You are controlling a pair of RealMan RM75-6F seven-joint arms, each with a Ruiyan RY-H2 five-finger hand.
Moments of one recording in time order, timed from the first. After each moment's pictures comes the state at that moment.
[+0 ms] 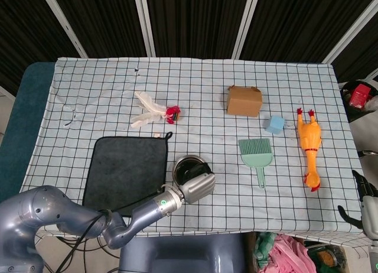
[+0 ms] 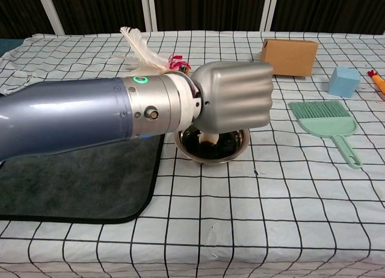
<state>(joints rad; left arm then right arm) -1.39 -1.69 0.09 -1.61 1.01 1.06 1.64 -0.01 -1.15 0.08 -1.50 -1.38 1.45 0.06</state>
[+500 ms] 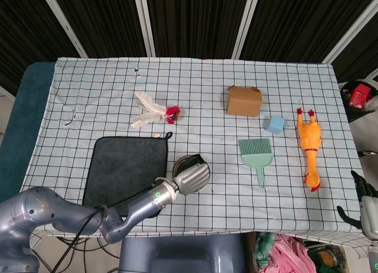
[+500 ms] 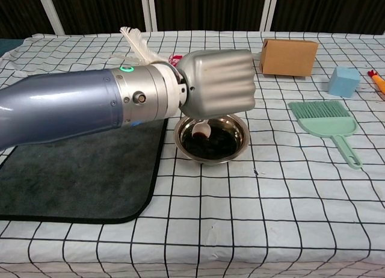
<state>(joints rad) -1.34 -1.69 0.07 -1.54 1.04 1.04 1.52 -0.01 -1.15 0.08 -1.51 -1.37 1.45 0.05</state>
